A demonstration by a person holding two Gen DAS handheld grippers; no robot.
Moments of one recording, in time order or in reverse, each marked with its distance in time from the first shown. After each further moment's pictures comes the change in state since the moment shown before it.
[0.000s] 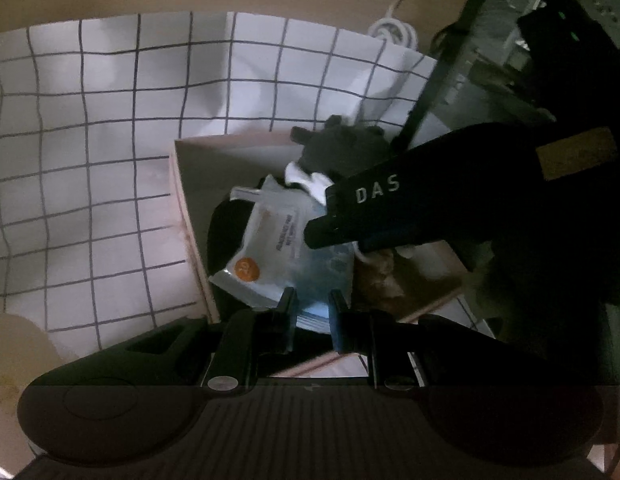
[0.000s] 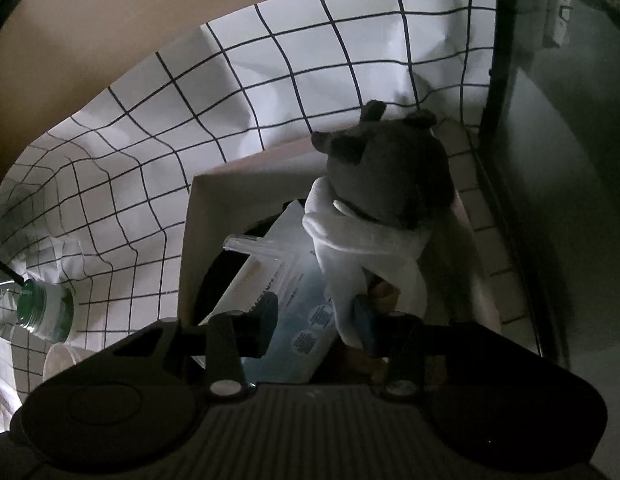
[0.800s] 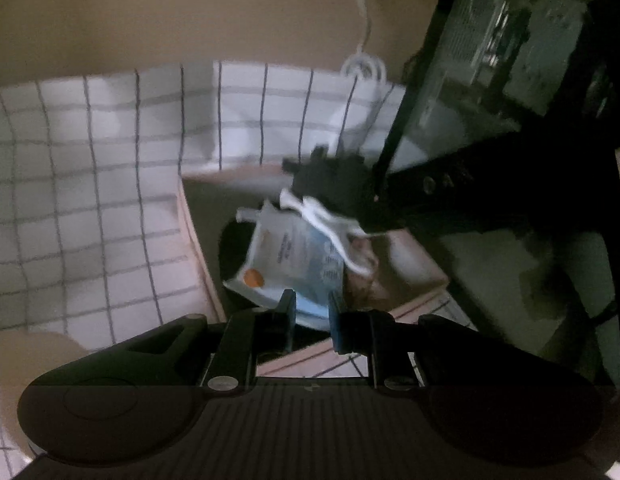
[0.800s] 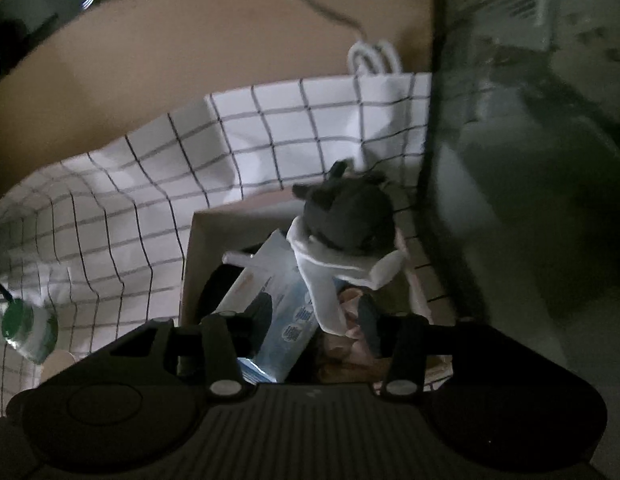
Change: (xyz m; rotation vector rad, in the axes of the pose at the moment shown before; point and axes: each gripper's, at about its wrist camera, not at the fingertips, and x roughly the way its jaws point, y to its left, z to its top) left arm -0.043 -0.009 -0.005 0.083 -0.114 -0.002; right arm -0.080 0.021 -0.025 0.007 -0.235 -0.162
